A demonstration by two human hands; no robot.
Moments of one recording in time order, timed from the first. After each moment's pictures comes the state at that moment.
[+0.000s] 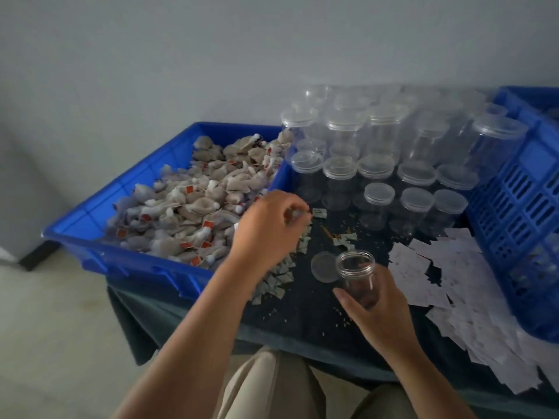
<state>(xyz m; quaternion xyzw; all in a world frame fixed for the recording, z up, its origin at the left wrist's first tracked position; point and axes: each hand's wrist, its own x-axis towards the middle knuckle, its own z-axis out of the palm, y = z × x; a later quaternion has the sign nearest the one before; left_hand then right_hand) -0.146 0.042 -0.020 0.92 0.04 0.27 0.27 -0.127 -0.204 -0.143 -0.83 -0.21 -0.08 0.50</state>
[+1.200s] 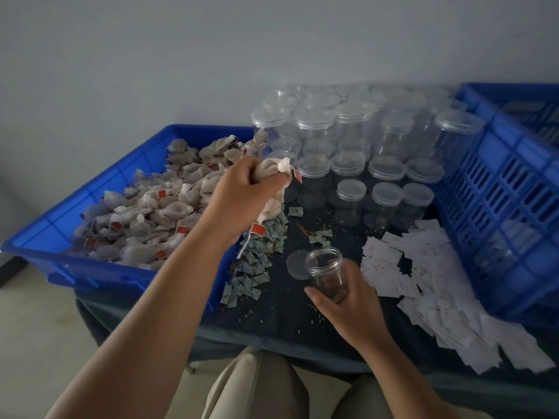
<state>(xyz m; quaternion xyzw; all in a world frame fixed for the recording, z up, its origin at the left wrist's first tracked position) -0.129 0.029 0.036 0.81 0.07 0.20 0.54 -0.130 -0.203 -0.137 -0.83 -0.22 -0.05 0.52</state>
